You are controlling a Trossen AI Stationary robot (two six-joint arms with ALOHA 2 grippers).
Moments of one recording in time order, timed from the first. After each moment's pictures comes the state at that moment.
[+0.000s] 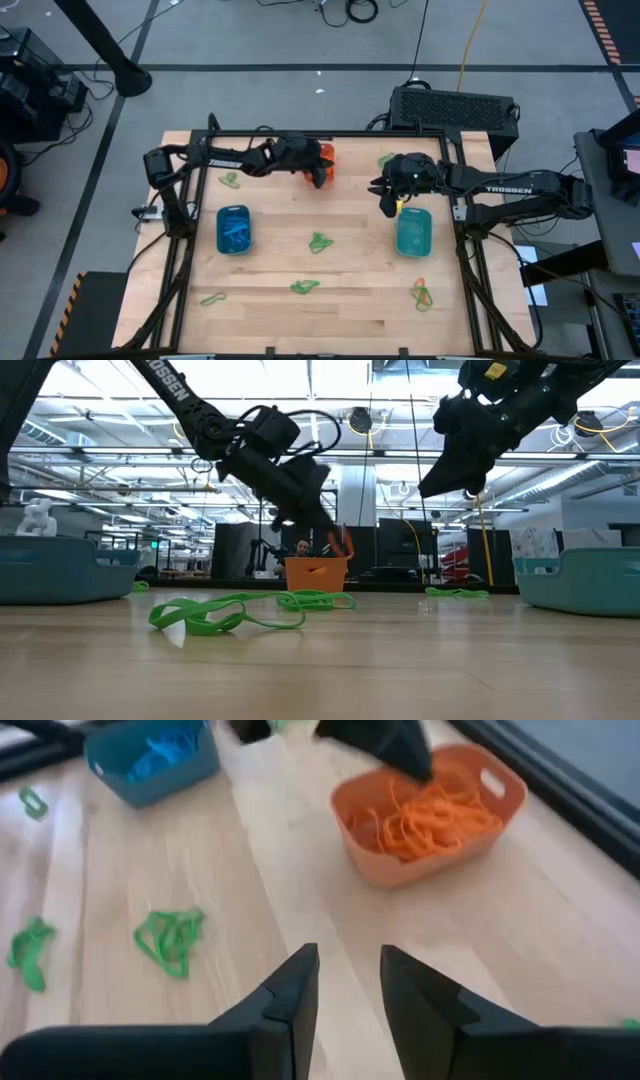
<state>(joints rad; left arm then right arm) 0.43 1.81 1.02 0.29 0.15 -0.22 -0.27 1.07 0.66 -0.19 -0.02 0.19</state>
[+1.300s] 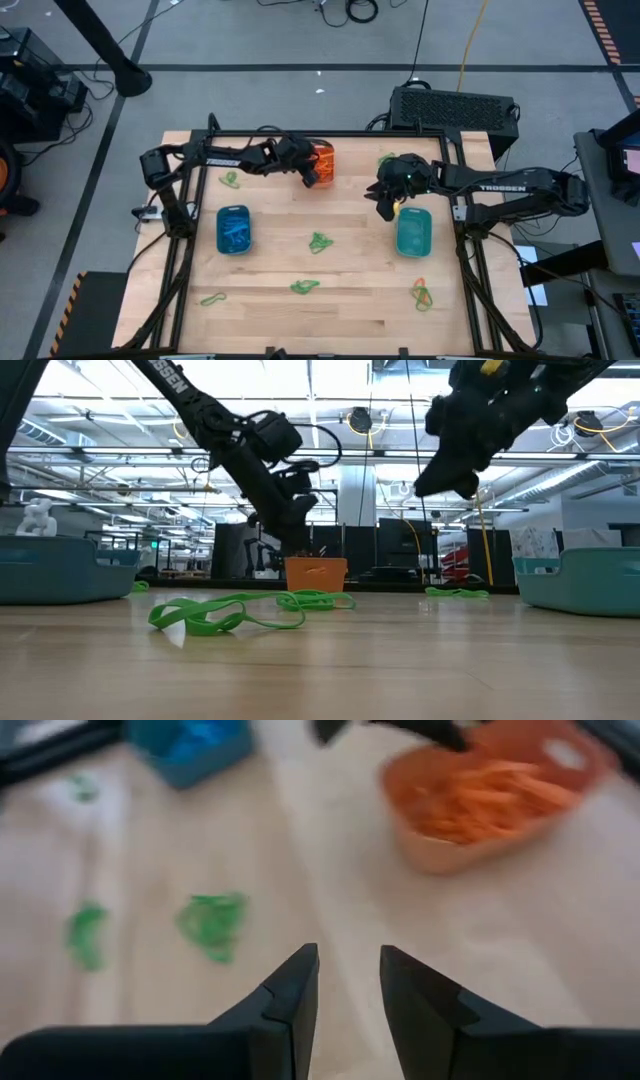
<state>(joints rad) 0.43 1.78 1.05 -0.03 -0.14 -0.06 -0.26 1.13 0.69 -0.20 -0.12 0.22</state>
